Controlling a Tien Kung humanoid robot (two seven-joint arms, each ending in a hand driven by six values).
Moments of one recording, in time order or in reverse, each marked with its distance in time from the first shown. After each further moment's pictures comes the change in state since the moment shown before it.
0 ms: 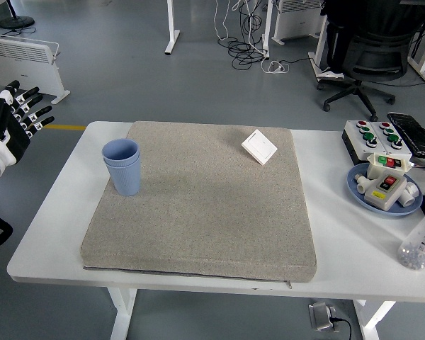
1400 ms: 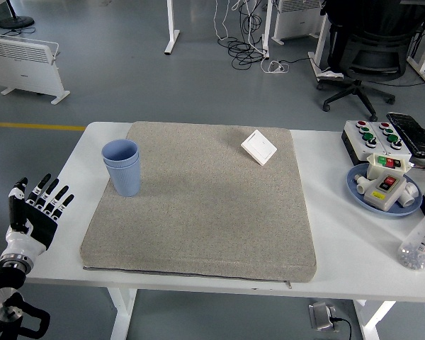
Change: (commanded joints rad) left arm 0.342 -0.345 -0.267 -0.139 0.124 -0.041 -0.073; right arm -0.004 0.000 0.016 0.000 -0.016 -0.002 0.018
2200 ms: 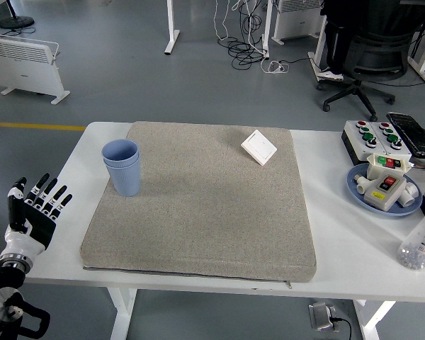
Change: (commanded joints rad) left arm -0.006 -0.002 0.004 0.007 0.013 0.002 -0.006; right arm 0.007 -0.002 0.007 0.000 0.003 -0.001 0.008
